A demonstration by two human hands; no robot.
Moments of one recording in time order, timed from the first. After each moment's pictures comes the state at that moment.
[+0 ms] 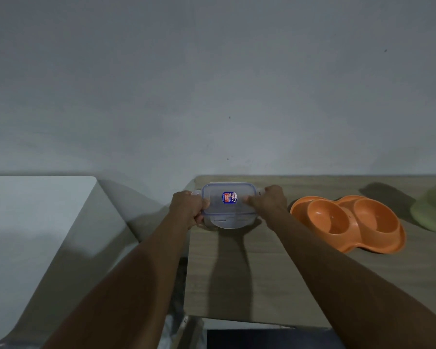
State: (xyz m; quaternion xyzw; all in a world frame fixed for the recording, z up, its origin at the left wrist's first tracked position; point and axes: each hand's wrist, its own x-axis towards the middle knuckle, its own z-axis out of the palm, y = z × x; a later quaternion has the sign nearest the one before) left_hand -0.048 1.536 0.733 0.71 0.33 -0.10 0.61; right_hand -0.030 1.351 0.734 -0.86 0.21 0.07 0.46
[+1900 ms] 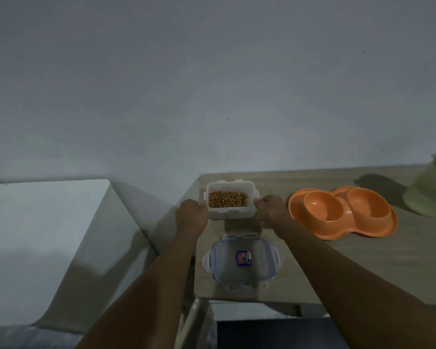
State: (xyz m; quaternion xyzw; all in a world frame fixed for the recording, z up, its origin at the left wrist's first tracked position) left_hand -0.111 1.524 0.746 0.86 0.28 -0.03 0.42; right_hand -0.081 1.335 0.745 -0.85 0.14 0.14 0.48
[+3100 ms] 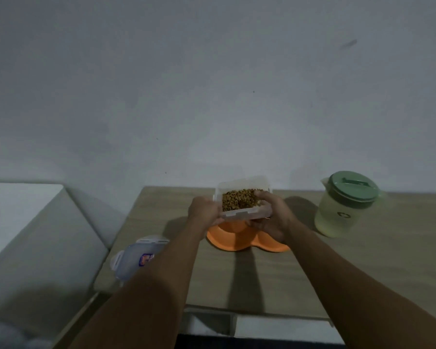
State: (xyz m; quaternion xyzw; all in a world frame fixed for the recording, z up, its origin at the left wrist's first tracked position) left_hand -0.099 1.257 0.806 0.67 0.28 -0.03 0.69; right_hand -0.088 1.084 0.811 -0.55 0.14 0.23 0.79
